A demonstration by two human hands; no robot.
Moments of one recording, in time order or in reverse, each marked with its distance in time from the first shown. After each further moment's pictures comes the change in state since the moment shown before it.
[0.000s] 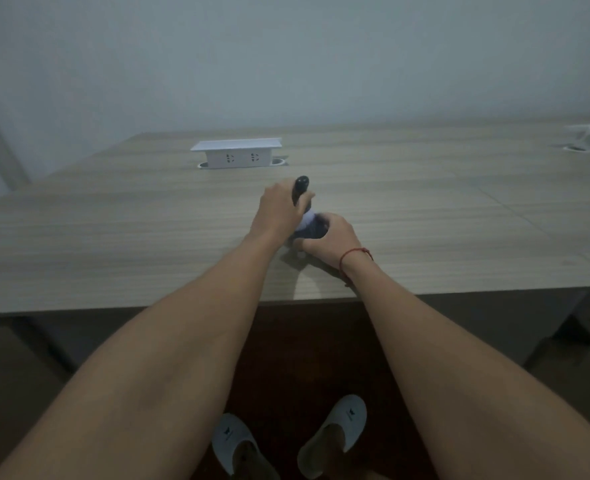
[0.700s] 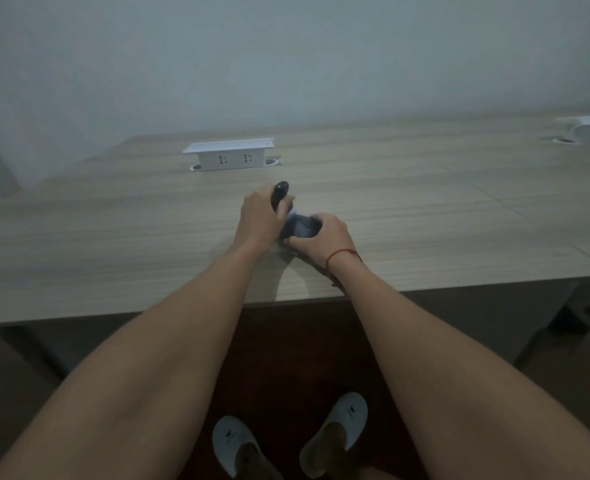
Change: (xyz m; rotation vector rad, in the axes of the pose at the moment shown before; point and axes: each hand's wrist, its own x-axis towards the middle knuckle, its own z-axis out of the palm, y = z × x) left_hand -0.009 -0.018 -0.004 -0.045 0.000 -0.055; right_hand -0.006 -0.006 0.009 -0.093 0.118 0.063
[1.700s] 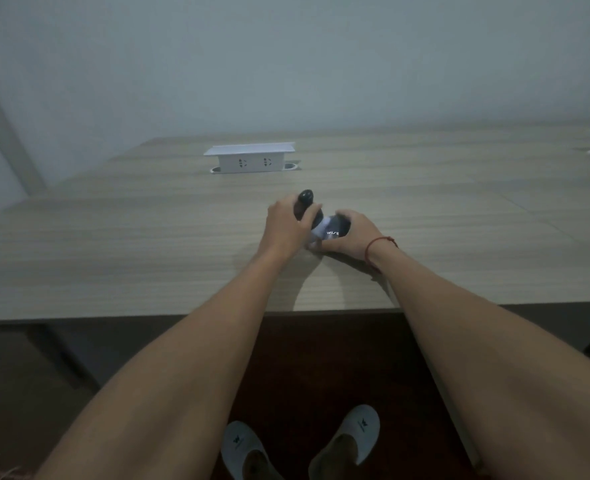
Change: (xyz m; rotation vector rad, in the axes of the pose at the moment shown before) left_hand -0.002 -0.005 0.006 -0.181 0.019 -0.051; right_hand 0.037 0.001 -0.023 -0.081 -0.185 -0.066
